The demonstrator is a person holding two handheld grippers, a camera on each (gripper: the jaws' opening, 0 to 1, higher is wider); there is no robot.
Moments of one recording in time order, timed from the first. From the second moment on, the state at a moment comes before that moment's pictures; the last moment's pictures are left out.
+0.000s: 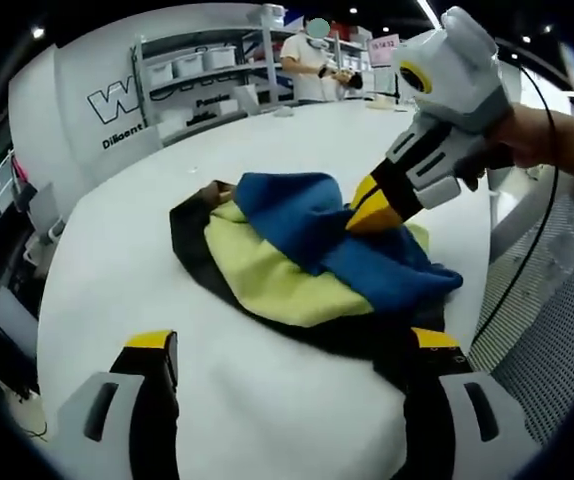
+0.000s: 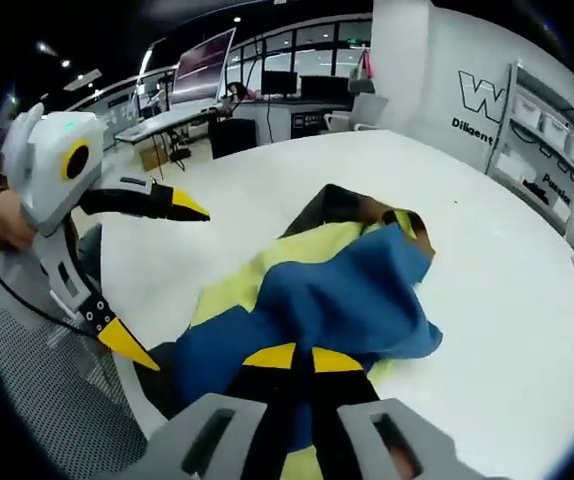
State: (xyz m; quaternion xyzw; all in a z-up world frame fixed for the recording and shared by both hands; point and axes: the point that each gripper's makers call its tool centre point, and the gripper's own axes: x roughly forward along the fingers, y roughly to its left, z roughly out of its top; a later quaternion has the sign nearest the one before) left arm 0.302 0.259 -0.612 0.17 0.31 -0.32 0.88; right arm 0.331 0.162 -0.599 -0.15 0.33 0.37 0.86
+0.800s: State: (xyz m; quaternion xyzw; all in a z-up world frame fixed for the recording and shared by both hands) left arm 0.298 0.228 -0.607 0.17 0.30 -0.38 0.86; right arm 0.344 0.150 -0.525 -0.03 0.27 0.33 0.91
